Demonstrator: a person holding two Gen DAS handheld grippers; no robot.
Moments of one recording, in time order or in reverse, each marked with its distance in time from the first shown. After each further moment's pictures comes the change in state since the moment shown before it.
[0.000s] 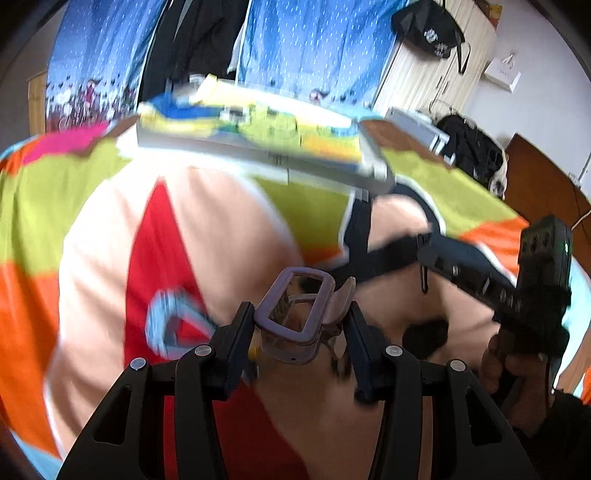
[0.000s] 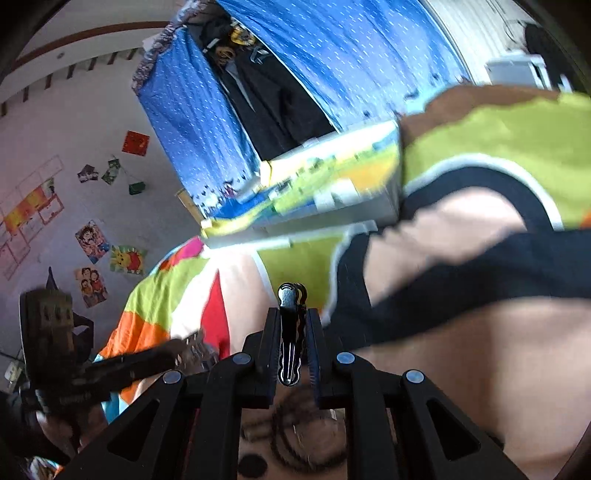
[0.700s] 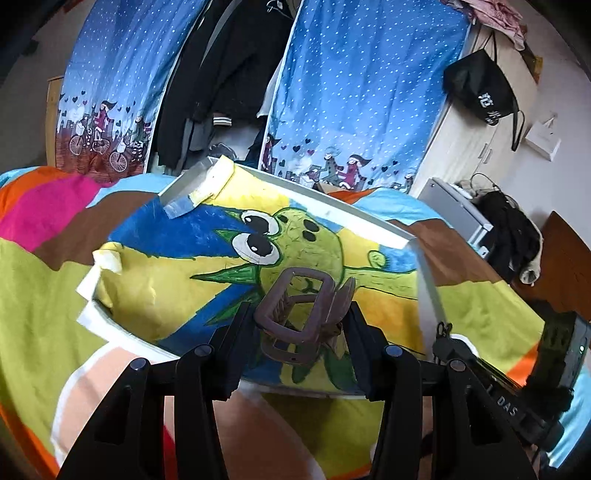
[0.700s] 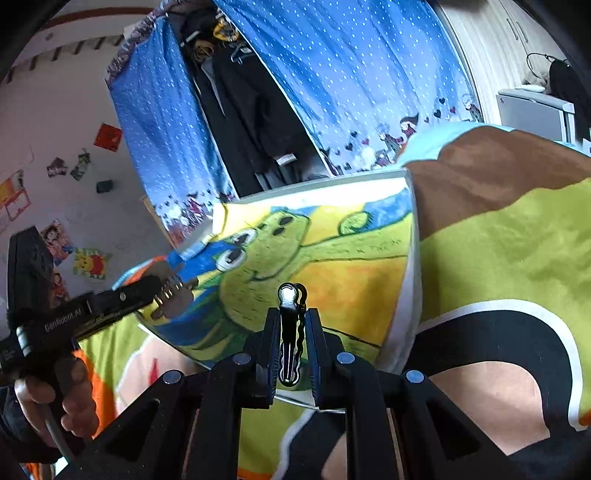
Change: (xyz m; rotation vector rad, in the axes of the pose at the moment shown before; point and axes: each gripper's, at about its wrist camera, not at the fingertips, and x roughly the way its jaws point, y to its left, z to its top) left arm 0.086 0.063 0.171 -0.127 -0.147 0.058; right arm 0.095 -0.030 0.108 -0.053 0.015 -0.150
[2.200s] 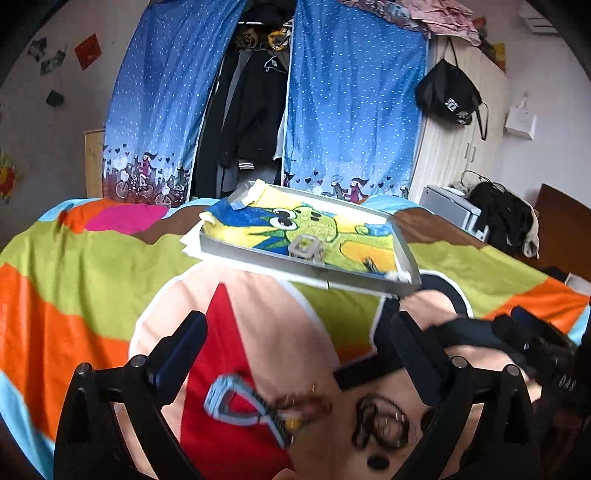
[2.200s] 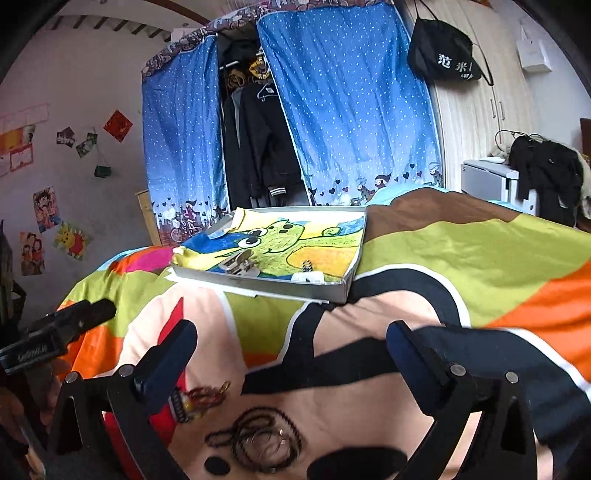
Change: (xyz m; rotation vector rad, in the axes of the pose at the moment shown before) left arm -0.177 -0.045 -0.146 0.128 -0.179 0.133; right arm -0.174 0.074 -0.102 -0.172 -0.165 -0.159
